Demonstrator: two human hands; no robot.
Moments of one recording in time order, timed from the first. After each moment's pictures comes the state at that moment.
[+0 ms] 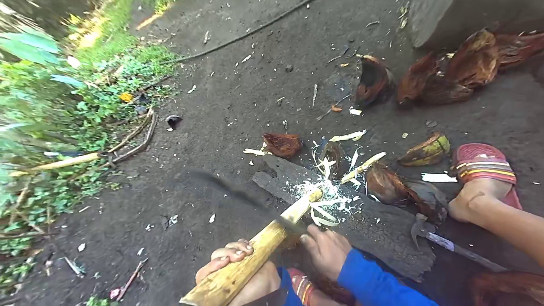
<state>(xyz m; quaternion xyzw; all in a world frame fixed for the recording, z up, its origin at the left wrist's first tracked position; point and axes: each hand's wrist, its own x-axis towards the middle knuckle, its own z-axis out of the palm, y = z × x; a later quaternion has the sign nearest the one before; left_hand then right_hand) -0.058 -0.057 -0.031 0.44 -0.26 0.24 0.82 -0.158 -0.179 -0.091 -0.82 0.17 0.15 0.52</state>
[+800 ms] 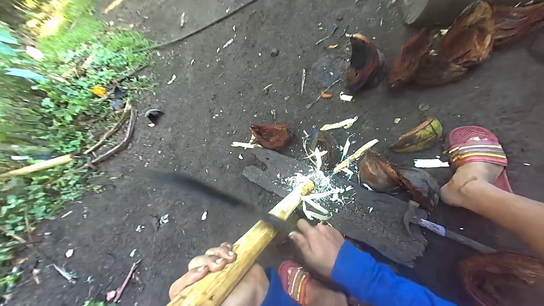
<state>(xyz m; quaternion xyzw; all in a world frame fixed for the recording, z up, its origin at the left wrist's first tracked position) -0.065 -0.059 -0.020 0.47 -0.22 0.26 0.81 -0.159 -0.184 -0.089 -0.82 0.16 0.17 0.52</state>
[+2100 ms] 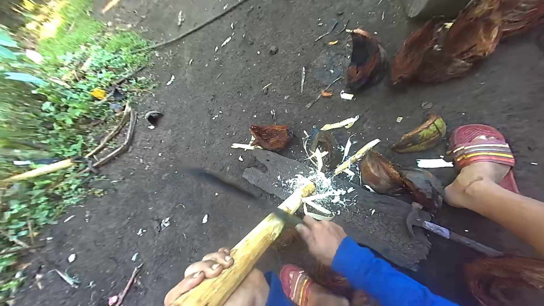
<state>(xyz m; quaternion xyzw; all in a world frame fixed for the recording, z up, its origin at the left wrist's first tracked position) -0.057 -0.066 -0.014 0.49 -0.23 0.24 0.81 -0.144 -0.196 -0.113 -0.82 0.18 0.17 0.52</state>
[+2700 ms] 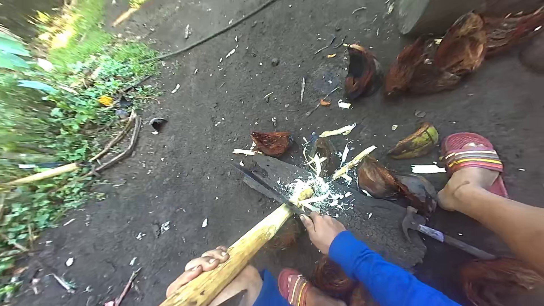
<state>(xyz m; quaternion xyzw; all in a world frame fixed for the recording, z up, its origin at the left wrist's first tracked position) -0.052 -0.068 -0.013 0.48 -0.23 0.27 0.81 -0.129 -0.206 -0.140 -0.79 0.27 0.25 0.49</state>
